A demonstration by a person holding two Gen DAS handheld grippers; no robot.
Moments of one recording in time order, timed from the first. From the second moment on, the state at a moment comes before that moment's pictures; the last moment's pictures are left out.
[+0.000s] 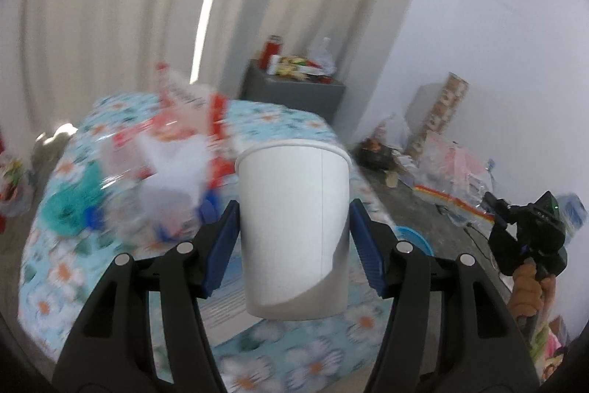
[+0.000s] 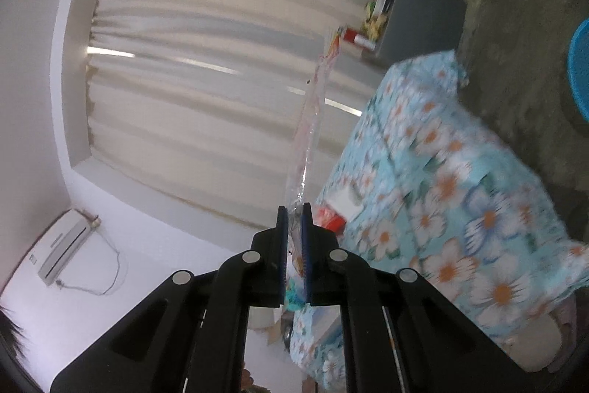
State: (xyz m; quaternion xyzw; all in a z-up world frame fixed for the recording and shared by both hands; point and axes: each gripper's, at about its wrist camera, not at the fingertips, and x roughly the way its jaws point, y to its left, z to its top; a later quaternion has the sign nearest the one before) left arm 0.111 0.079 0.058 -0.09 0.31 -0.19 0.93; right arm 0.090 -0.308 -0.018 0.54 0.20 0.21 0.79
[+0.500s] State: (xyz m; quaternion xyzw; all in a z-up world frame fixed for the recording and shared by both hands) left arm 0.222 -0.221 0.030 -0.04 0.41 -0.41 0.81; right arm 0.032 -0.458 -0.090 0.50 0.19 -0.12 0.84
